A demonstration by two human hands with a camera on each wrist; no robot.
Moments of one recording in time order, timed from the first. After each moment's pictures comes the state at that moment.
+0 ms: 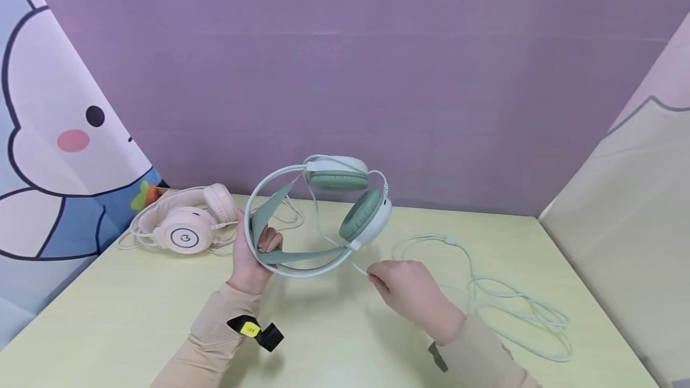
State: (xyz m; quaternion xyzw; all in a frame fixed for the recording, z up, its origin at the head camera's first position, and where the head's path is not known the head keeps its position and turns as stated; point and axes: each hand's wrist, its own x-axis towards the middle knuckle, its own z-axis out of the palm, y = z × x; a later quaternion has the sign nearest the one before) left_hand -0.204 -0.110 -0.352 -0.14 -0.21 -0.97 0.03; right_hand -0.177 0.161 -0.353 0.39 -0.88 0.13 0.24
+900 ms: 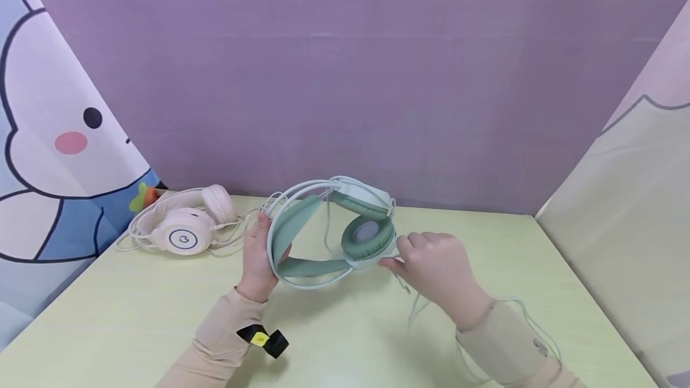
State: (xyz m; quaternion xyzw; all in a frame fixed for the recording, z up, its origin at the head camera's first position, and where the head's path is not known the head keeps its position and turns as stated) left_hand -0.198 -0.086 -0.357 -0.04 -0.53 -0.82 0.20; right_hand -0.177 0.180 -0.299 0.41 -0.76 0.00 0.51
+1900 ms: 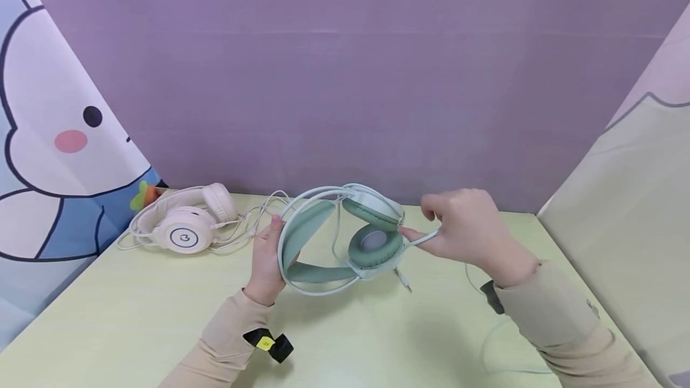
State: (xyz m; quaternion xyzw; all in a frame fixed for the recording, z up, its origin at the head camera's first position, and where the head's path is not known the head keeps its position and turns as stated) left_hand -0.194 -0.077 -0.359 -0.05 -0.58 -0.79 0.18; right_hand -0.189 0.208 -0.240 0.39 -0.85 0.12 0.33
